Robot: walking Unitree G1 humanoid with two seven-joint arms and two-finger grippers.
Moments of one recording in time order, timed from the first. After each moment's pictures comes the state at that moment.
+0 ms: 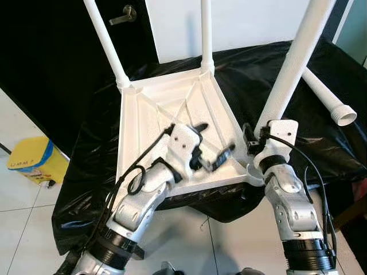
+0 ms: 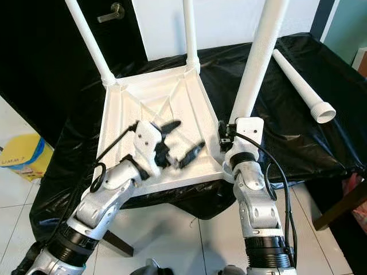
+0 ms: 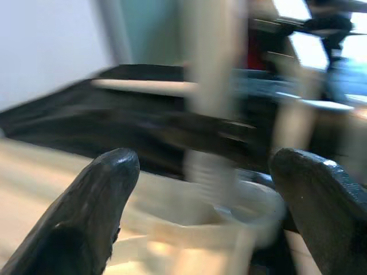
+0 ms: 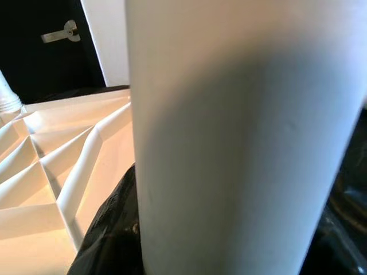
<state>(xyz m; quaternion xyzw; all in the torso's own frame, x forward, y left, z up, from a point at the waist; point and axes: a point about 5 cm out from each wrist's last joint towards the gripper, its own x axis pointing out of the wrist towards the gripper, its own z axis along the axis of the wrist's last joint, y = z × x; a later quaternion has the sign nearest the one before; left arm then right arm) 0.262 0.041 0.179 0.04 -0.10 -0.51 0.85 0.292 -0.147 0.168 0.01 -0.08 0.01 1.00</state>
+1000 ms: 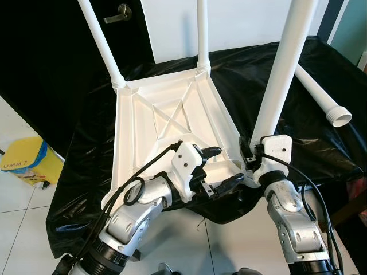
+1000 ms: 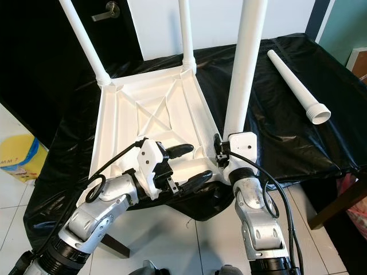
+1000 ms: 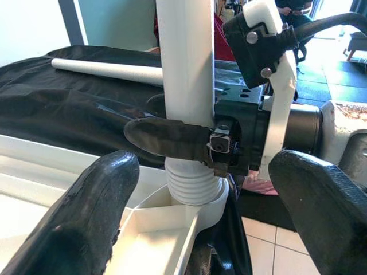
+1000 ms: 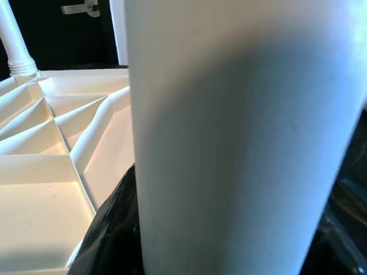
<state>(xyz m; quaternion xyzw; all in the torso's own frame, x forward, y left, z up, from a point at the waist) 0.246 0.043 0.169 0.02 -0.05 -0.55 0.83 0.268 -0.143 0.150 -0.04 -0.07 0.05 1.00</state>
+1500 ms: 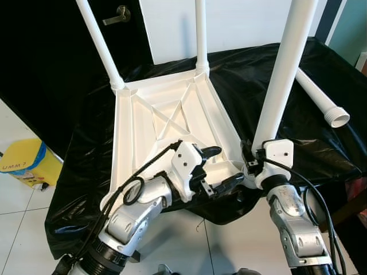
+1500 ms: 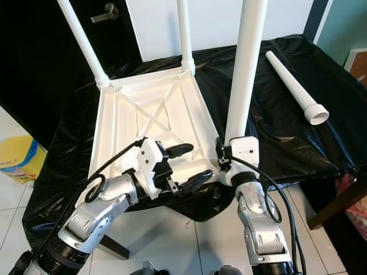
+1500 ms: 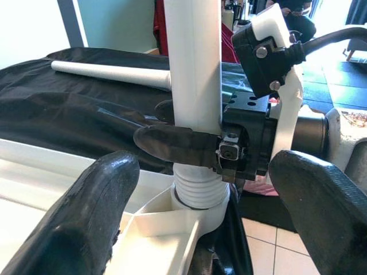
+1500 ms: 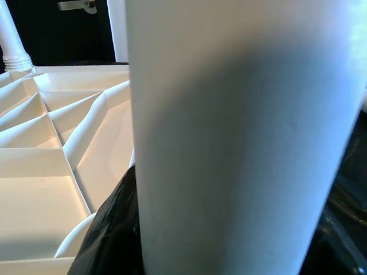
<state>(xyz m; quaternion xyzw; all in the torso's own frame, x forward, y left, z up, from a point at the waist) 0.246 0.044 0.170 0.02 -0.06 -0.55 0.83 0.265 -0.147 0.146 -0.05 -0.07 0.05 1.00</state>
